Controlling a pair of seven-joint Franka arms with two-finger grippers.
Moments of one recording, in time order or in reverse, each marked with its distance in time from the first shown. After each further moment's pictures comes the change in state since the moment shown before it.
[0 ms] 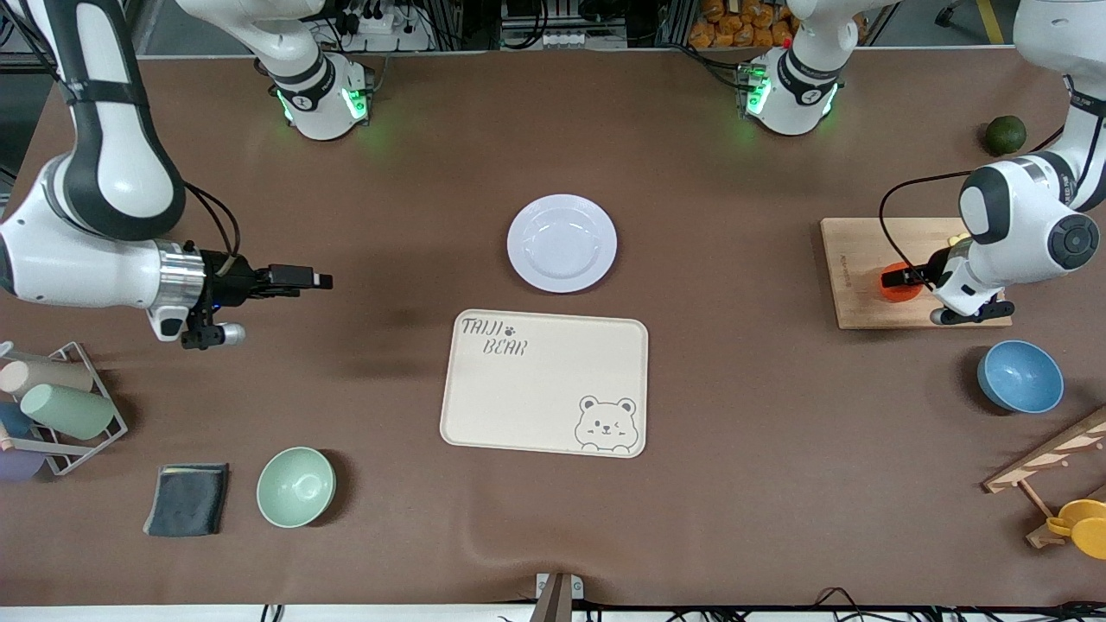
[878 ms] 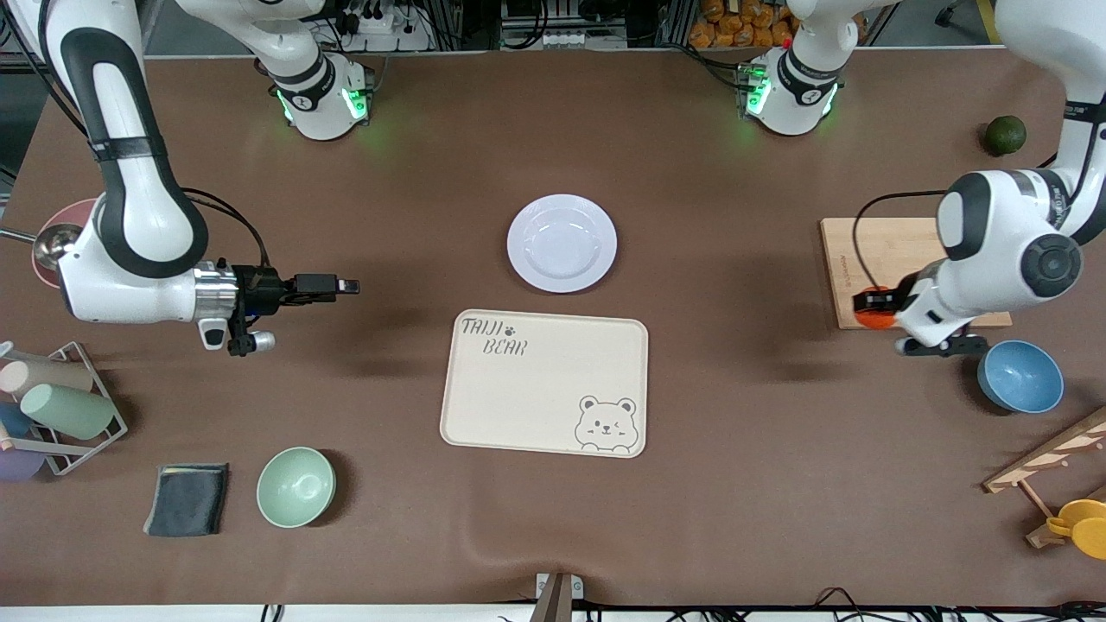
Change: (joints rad) left arm -0.013 -0.025 -0.348 0.306 -0.009 -0.318 -0.217; right arm 0.005 0.075 0.000 -0.072 0.192 0.045 -0.137
